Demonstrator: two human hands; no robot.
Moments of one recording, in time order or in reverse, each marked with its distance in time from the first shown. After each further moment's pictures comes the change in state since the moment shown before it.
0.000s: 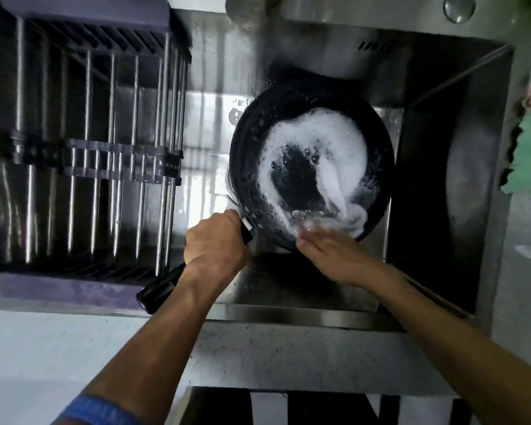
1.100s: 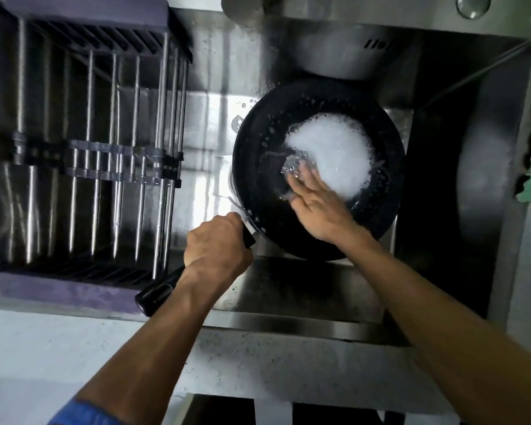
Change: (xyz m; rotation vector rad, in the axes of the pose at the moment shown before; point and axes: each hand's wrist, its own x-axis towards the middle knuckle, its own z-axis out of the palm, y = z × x) left_hand 0.003 0.007 0.002 0.016 -0.032 0.001; right_hand 0.056 -0.013 -0.021 0.080 0.246 -0.035
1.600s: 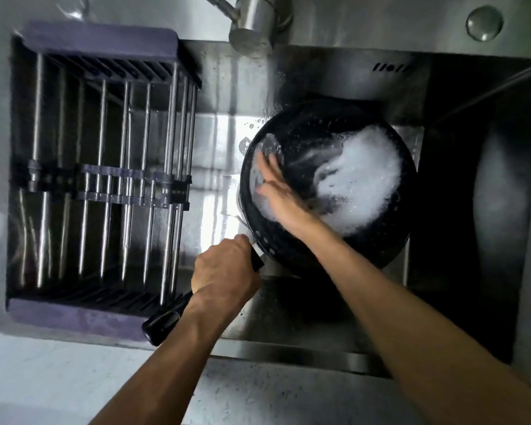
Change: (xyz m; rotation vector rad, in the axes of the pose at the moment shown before) left_hand 0.001 -0.001 0.000 0.005 0.014 0.023; right_hand 0.046 -0.046 -0.006 0.542 0.054 -0.238
